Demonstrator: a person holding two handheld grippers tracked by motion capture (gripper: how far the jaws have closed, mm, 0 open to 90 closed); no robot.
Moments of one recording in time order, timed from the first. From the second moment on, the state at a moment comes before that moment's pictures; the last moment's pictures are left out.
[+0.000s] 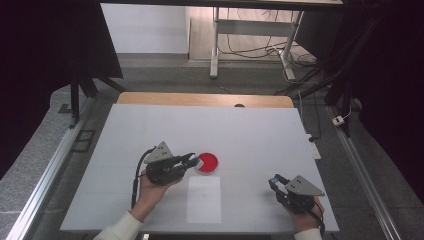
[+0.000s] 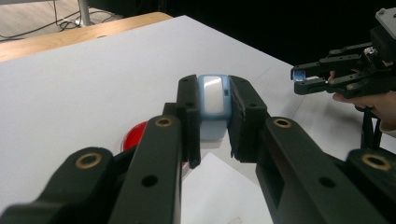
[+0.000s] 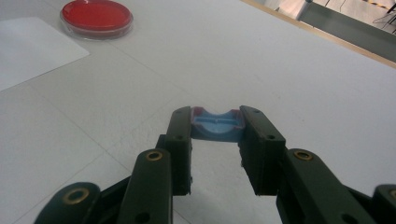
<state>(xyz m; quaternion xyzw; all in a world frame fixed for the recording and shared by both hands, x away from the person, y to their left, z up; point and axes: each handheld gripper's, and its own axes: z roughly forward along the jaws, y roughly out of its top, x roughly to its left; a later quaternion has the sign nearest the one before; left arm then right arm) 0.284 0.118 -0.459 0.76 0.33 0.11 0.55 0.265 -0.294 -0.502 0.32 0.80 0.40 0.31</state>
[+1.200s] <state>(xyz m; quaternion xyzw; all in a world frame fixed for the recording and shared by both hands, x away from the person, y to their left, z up) 0.342 0.099 -0.461 0.79 0.33 0.10 0.50 0.271 -0.293 -0.505 0.32 0.80 0.40 0.31</state>
